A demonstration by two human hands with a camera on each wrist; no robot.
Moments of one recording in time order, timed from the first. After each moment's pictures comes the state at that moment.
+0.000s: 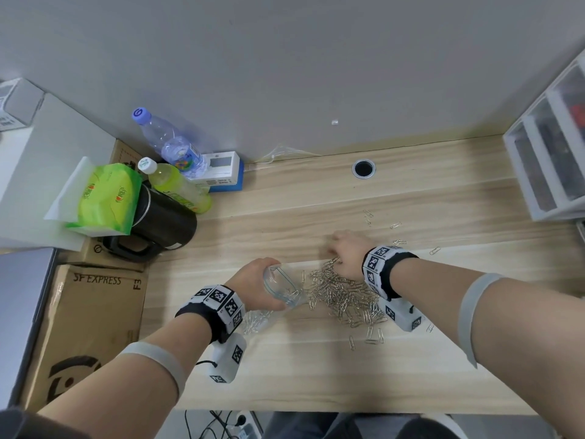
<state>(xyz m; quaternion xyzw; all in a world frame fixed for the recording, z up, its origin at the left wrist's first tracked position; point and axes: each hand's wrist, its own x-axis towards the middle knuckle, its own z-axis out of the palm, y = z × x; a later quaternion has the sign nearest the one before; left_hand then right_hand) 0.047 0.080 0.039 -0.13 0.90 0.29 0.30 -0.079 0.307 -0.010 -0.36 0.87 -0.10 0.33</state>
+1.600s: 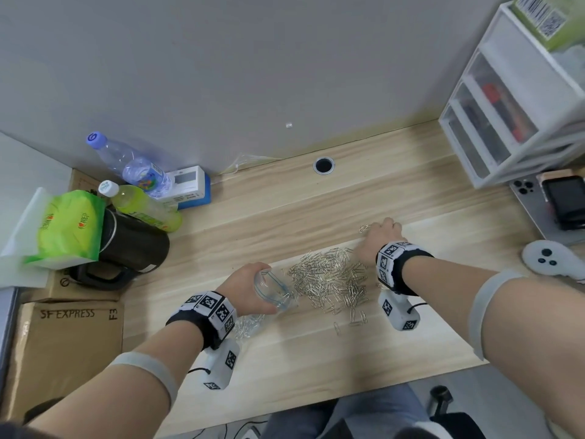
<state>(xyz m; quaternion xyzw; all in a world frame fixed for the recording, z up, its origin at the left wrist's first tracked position) 0.046 0.094 0.030 -0.06 0.91 0.26 0.32 -0.064 0.388 -0.010 0.06 0.94 -0.08 0.32</state>
